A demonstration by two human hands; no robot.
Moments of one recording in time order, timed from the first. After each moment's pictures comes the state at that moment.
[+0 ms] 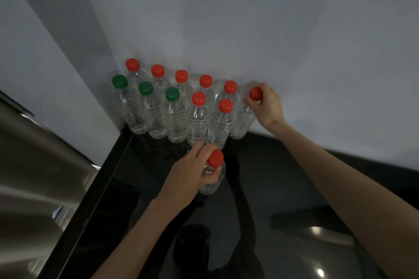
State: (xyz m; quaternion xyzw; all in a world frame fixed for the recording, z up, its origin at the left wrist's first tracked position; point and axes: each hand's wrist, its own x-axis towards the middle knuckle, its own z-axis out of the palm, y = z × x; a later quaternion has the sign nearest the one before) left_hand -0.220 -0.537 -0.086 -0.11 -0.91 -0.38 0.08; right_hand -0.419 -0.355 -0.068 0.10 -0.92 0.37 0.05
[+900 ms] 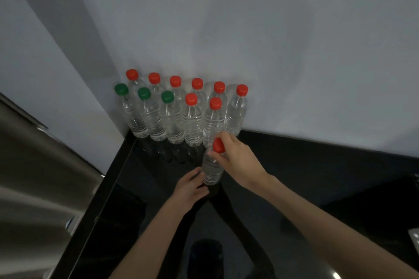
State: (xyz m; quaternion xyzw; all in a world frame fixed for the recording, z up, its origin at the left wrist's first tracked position) left_hand -0.203 -0.511 -0.151 0.38 -0.45 -0.79 -0.17; right_hand -0.252 -0.368 -0.049 0.29 -0.90 0.32 -0.03
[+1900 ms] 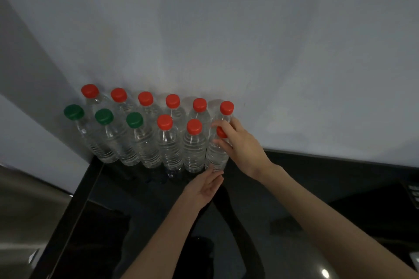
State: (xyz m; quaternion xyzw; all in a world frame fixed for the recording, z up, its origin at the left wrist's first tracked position) left_hand -0.316 -0.458 -0.168 0.40 -0.25 -0.86 -0.21; right_hand -0.363 -0.340 -0.064 0.30 -0.91 0.27 0.03
